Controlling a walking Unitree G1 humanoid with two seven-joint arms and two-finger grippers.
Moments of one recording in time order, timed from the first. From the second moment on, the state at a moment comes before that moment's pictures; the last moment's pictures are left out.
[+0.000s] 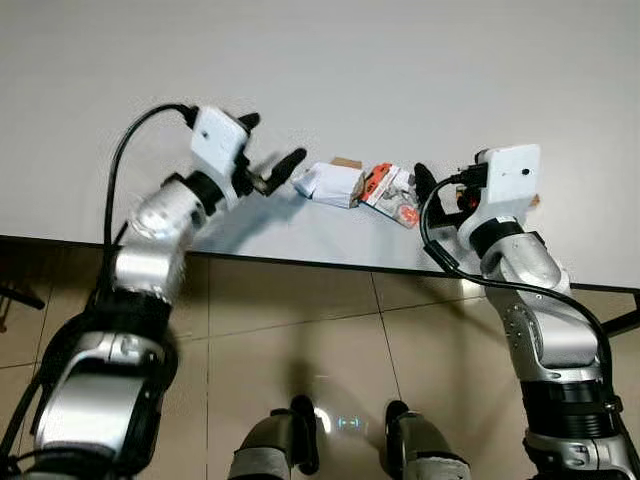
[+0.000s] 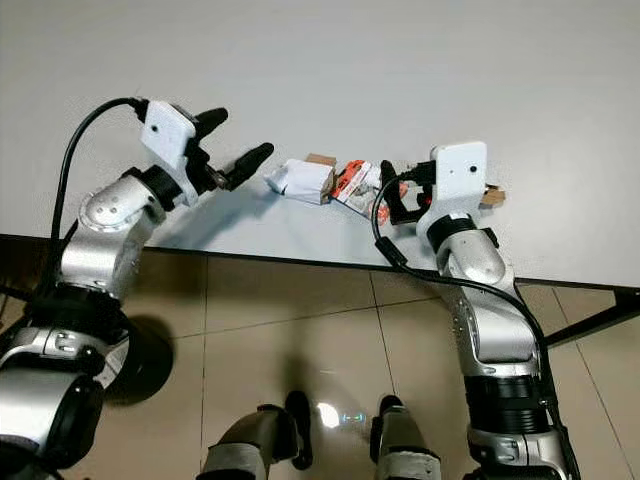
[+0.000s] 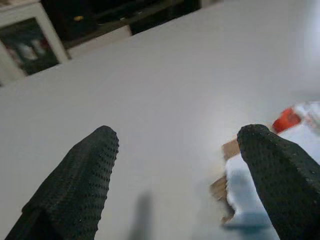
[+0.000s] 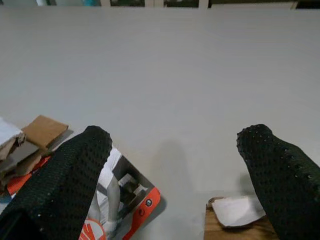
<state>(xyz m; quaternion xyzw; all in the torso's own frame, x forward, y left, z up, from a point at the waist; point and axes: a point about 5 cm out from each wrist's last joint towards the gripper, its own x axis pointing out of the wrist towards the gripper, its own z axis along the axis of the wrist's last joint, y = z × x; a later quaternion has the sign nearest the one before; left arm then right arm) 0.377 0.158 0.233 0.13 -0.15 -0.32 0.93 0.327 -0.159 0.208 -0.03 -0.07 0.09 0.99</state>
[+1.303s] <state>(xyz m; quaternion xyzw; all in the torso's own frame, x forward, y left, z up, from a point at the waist) 0.384 0.162 0.225 0.25 -0.09 -0.39 0.88 0.311 -0.158 0.213 -0.08 -0.04 0.19 0.98</state>
